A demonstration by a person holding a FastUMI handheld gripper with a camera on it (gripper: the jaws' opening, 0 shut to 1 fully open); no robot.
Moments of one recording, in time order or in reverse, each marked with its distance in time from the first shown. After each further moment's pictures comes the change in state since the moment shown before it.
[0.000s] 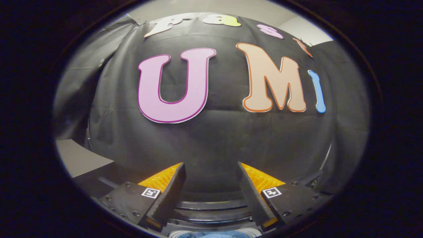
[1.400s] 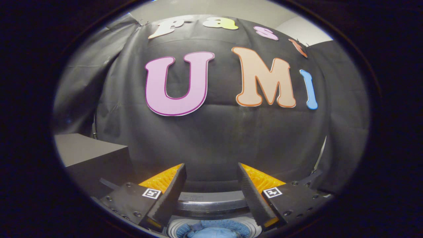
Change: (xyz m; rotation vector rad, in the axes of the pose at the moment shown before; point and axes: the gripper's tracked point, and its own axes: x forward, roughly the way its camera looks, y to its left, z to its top) arm -0.034 -0.001 -0.016 -0.001 0.008 0.000
